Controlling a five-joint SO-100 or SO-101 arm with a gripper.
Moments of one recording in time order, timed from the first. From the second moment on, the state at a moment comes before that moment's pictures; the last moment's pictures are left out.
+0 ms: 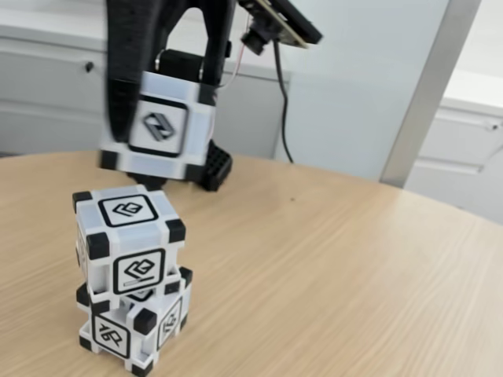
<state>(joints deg) 37.4 107.6 84.6 98.4 -18.4</state>
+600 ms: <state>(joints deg) 41.0 101.6 84.6 98.4 -15.6</state>
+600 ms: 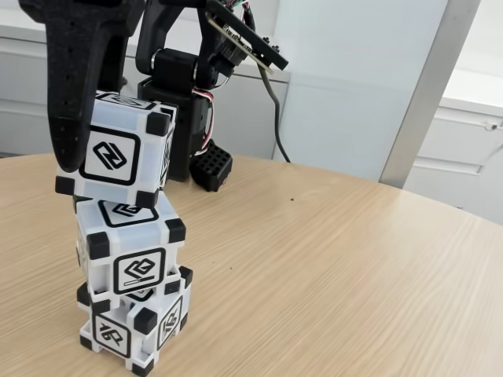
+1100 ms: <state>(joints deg) 35.8 101.4 84.6 98.4 -11.5</state>
